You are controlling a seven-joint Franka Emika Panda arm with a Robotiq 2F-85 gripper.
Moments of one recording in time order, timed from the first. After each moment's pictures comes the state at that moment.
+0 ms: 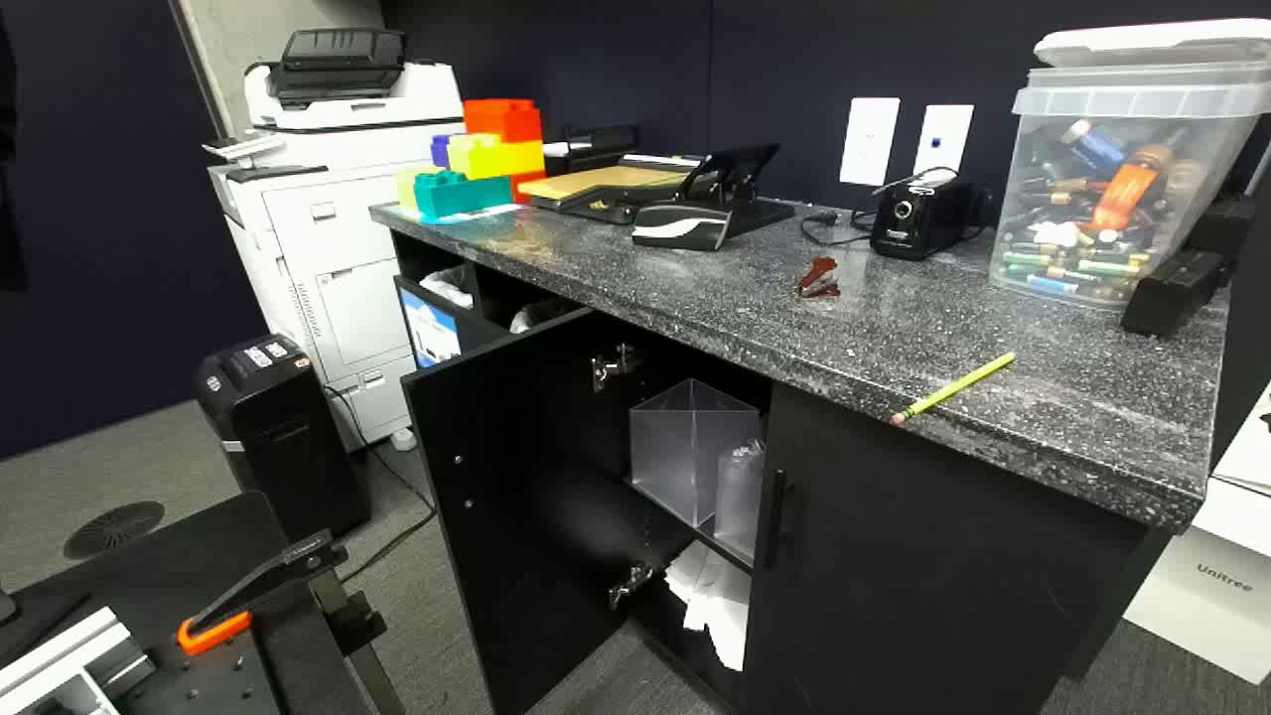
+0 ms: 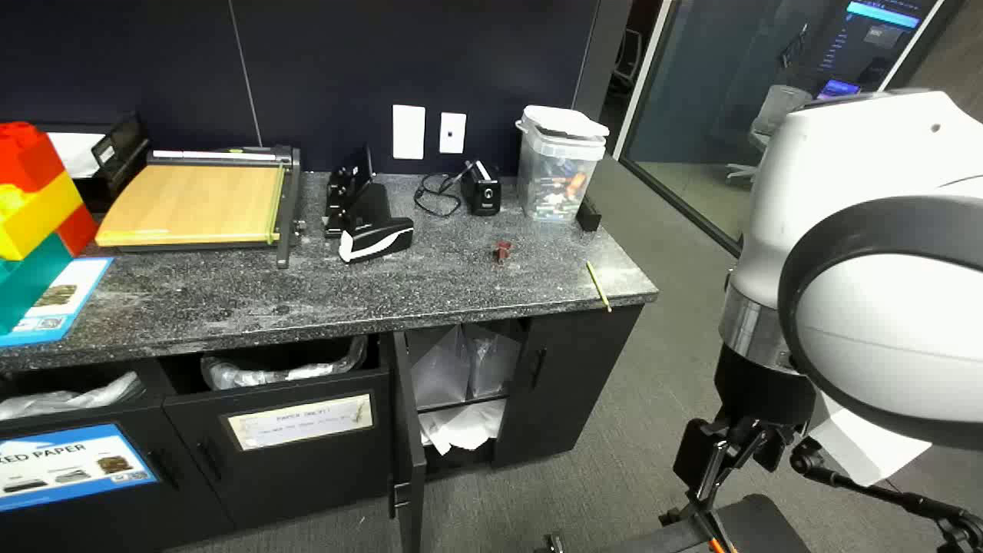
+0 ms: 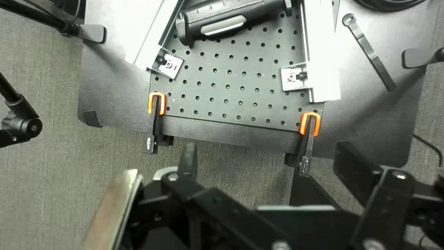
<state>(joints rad) 0.08 -0.58 0.13 -2.65 -0.03 1.82 0.02</state>
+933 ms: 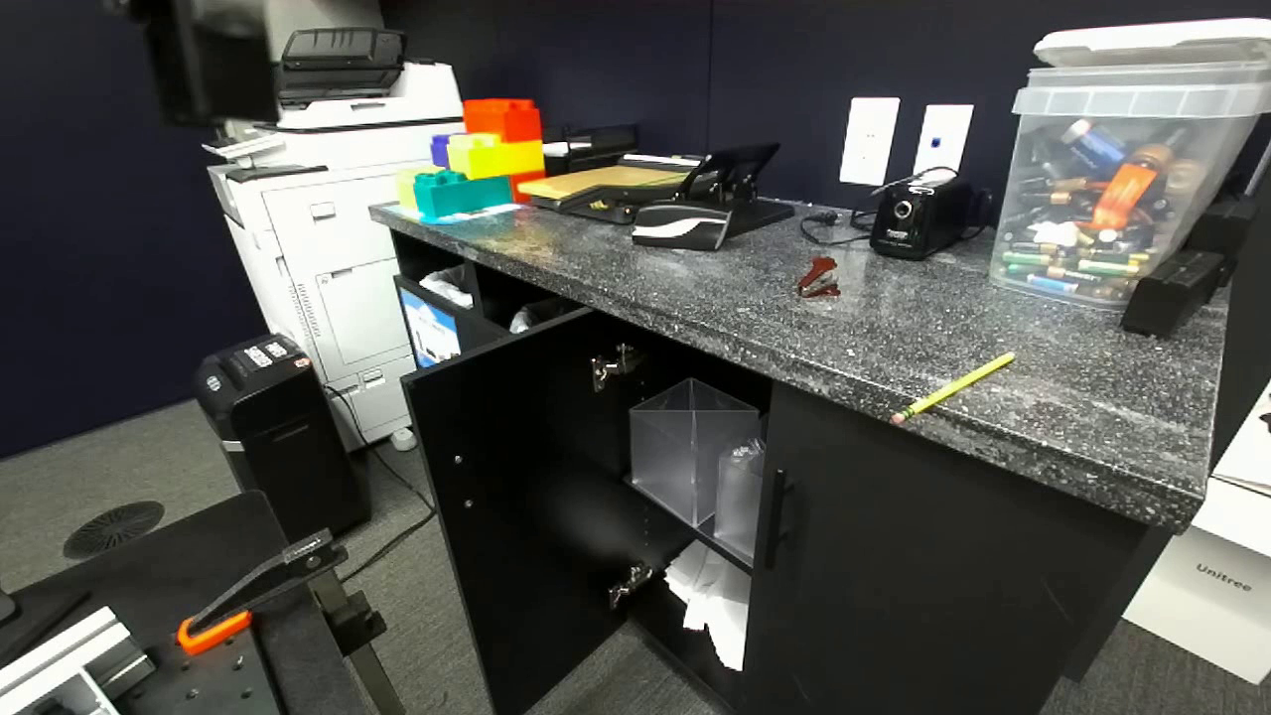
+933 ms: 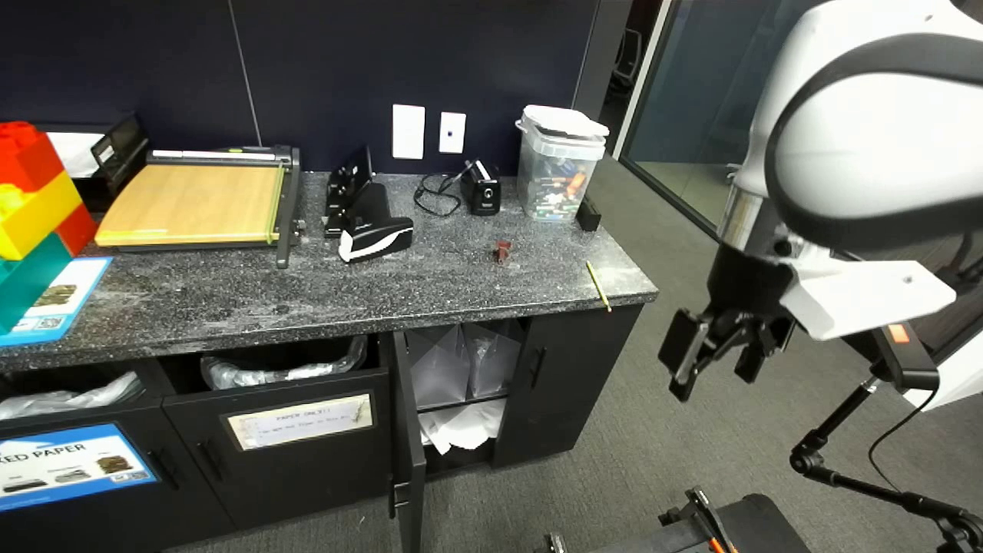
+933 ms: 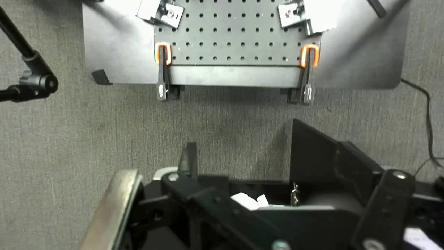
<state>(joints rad) 0.03 -0.41 0.06 -2.41 -0.03 1.83 0.03</state>
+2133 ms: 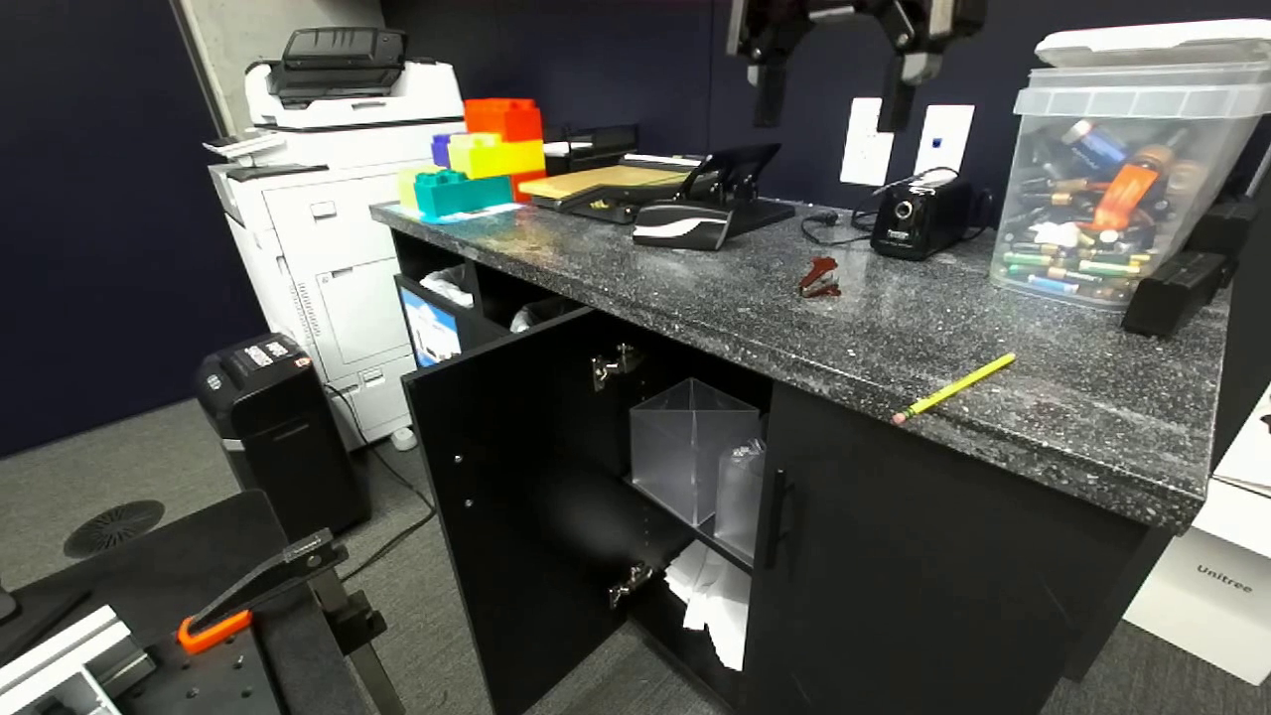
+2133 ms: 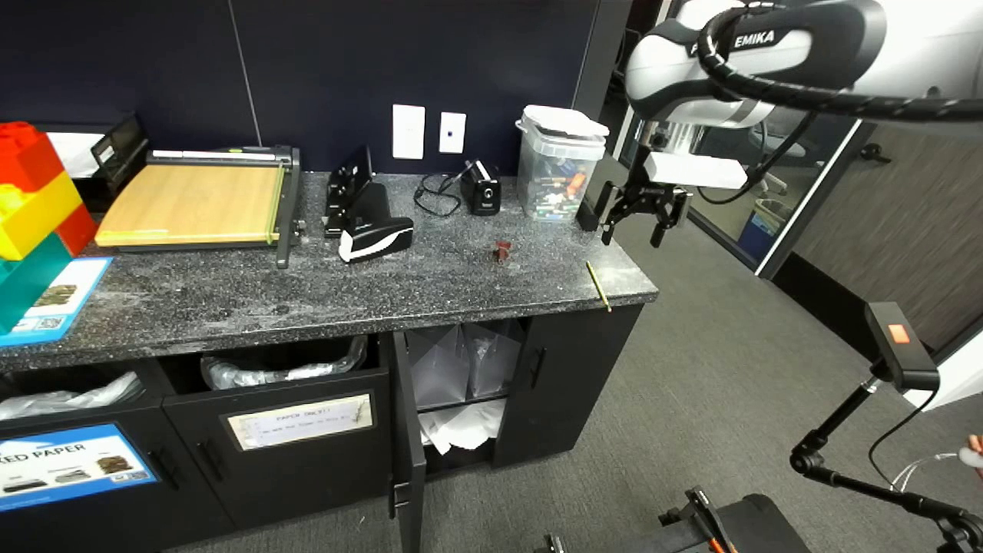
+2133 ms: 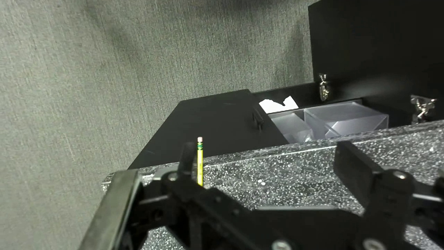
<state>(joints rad) -0.04 0.46 -0.04 -1.42 -0.01 1.82 0.05</state>
